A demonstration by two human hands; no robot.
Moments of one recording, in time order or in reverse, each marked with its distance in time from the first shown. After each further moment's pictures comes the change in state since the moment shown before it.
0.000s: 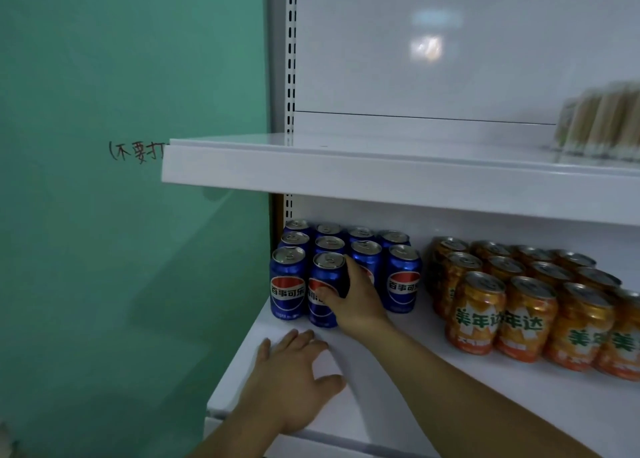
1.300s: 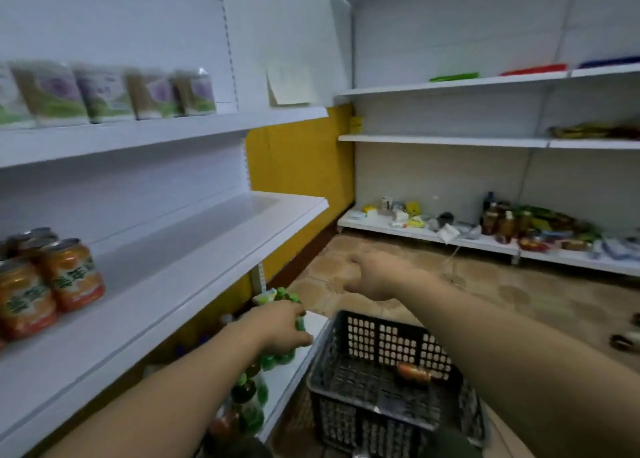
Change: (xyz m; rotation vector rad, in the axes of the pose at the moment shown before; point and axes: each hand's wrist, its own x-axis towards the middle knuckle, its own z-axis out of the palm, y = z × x) left_hand -0.169 0.496 0.134 0.293 -0.513 1.170; right_hand -0.521 0.070 -0.426 -0.835 0.423 1.103
